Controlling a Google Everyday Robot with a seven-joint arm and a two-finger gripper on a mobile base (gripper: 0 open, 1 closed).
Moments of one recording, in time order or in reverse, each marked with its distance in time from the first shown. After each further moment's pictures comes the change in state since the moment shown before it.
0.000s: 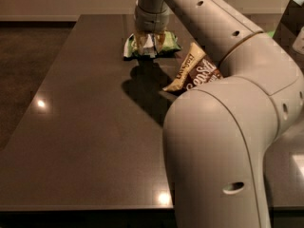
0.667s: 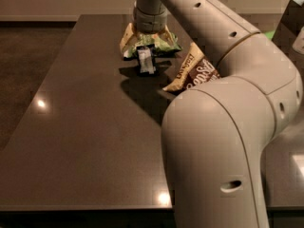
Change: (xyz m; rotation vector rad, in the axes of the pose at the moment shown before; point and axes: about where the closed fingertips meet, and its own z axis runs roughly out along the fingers) arm -0.005 0.003 0.007 -0.006 -0.013 -0.003
